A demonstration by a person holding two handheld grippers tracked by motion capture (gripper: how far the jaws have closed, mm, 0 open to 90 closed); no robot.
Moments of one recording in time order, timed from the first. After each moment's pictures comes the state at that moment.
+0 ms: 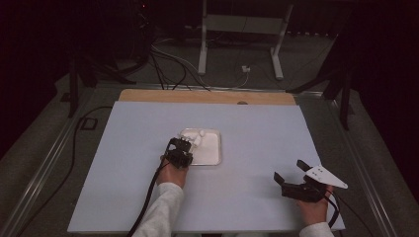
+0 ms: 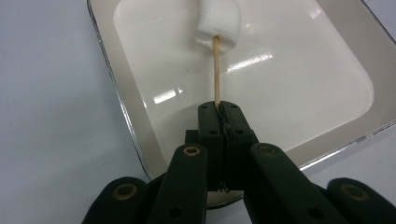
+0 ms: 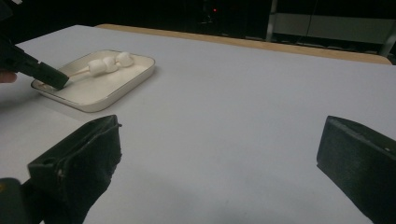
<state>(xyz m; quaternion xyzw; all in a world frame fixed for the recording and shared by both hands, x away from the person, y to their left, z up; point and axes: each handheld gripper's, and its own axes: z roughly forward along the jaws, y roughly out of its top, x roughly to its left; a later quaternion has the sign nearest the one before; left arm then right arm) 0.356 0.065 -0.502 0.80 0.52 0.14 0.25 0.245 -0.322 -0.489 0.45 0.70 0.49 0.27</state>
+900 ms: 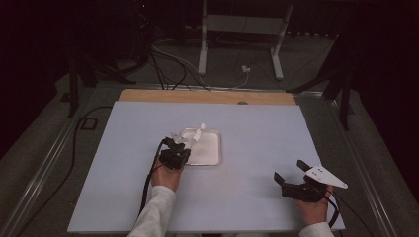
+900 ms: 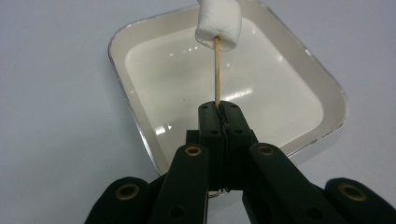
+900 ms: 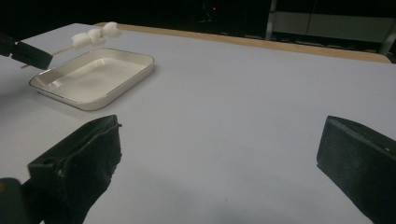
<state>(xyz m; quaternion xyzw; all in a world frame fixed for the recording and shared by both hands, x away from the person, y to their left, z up) 0.339 0.084 -0.483 0.79 0.49 0.16 0.33 0.245 -0.322 -0.490 0.45 0.70 0.49 0.27</state>
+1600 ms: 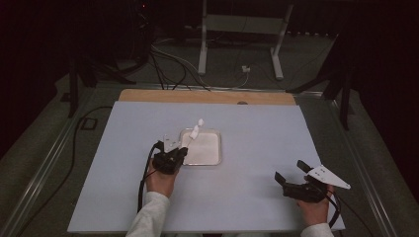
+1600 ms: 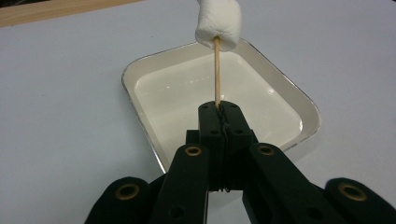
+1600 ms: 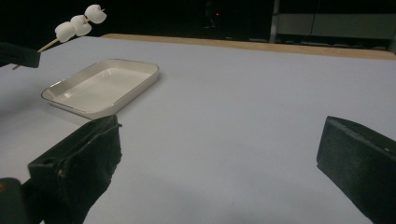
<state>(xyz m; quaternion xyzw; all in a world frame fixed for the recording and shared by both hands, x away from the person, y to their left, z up) 0.315 0.102 -0.475 0.77 0.46 0.20 0.40 0.244 -0.325 -0.489 0.46 0.68 0.51 0.26</state>
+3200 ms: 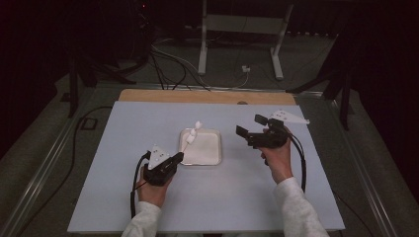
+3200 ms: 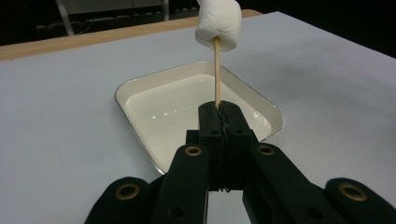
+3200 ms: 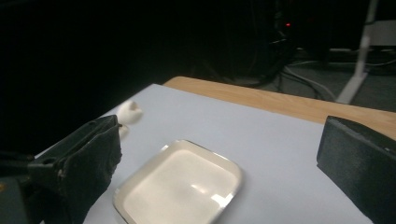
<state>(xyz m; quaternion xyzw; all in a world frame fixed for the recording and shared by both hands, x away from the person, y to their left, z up) 0.285 0.125 -0.479 0.74 0.41 0.21 0.48 0.364 -0.222 -0.409 0.40 0.69 0.58 0.14</state>
